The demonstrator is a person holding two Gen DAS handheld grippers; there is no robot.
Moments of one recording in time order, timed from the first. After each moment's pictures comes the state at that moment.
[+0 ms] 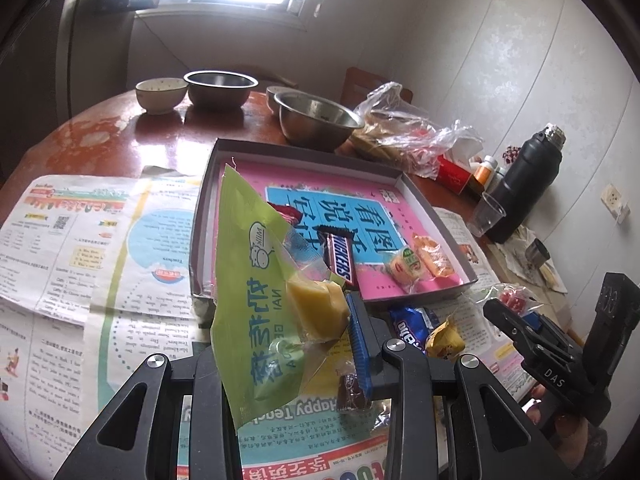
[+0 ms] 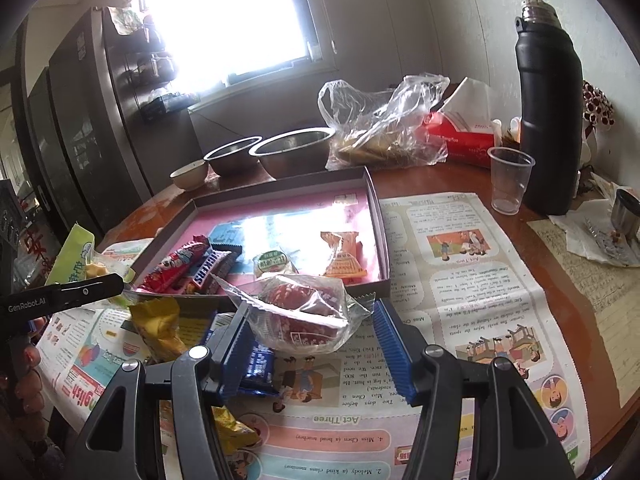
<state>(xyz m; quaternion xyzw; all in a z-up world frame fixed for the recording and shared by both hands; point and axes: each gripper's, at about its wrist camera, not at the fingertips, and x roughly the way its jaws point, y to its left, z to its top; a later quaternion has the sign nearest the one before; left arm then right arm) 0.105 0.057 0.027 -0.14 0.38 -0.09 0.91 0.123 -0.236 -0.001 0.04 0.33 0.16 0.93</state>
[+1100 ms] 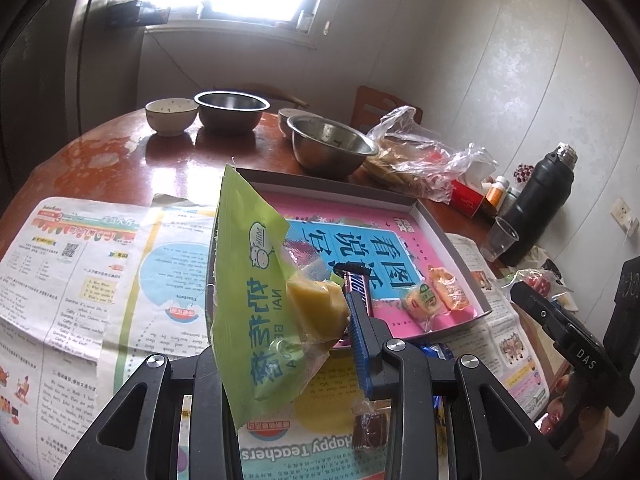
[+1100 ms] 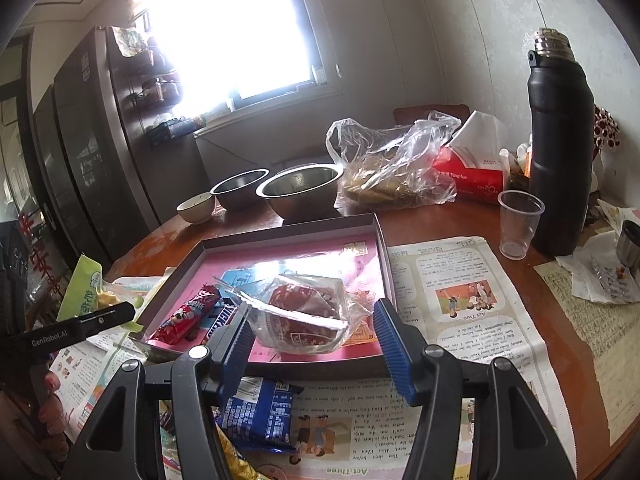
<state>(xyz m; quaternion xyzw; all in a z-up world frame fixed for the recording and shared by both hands) 0.124 0.063 0.033 -0.13 0.36 -0.06 0.92 0.149 -0.233 0.029 0.06 0.30 0.16 0.94</state>
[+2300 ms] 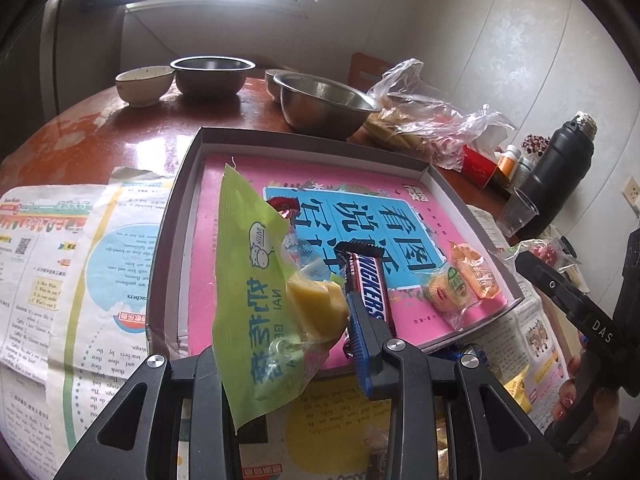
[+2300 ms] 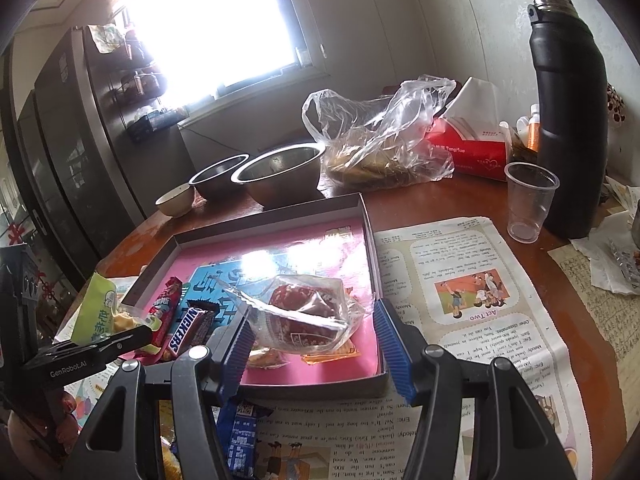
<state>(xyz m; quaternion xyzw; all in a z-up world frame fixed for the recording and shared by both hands) 0.170 0.045 -0.011 -0.12 0.40 -0.08 0.91 0.189 -0.235 0.001 0.07 0.33 0.15 0.93</state>
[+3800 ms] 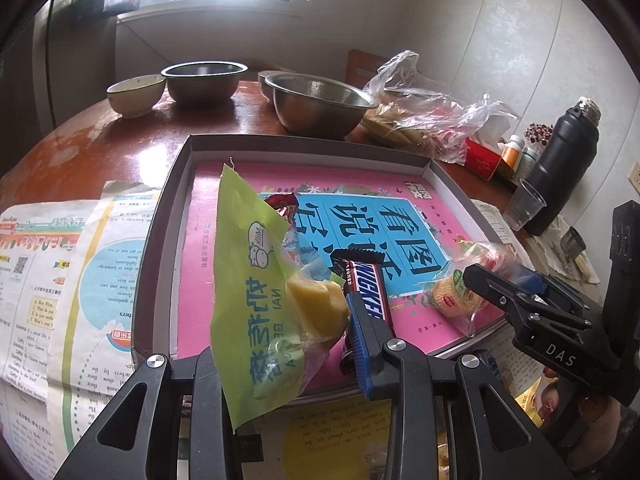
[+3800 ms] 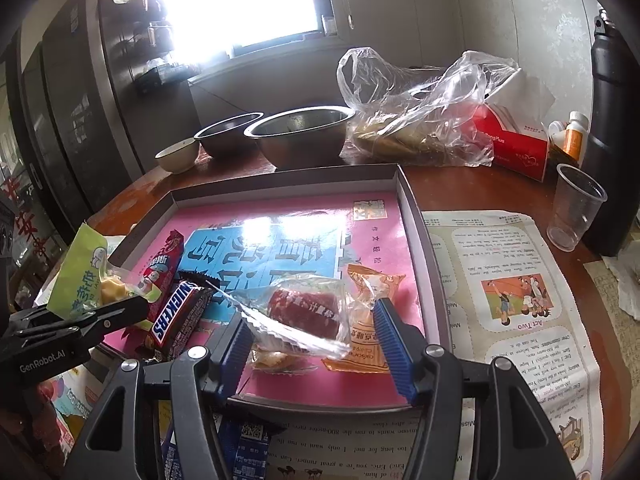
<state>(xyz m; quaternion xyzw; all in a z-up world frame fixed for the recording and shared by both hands) 0.181 0.035 -0.012 -0.09 0.40 -0.08 0.91 0.212 -0.192 -0.024 0.00 0.37 0.17 0.91</state>
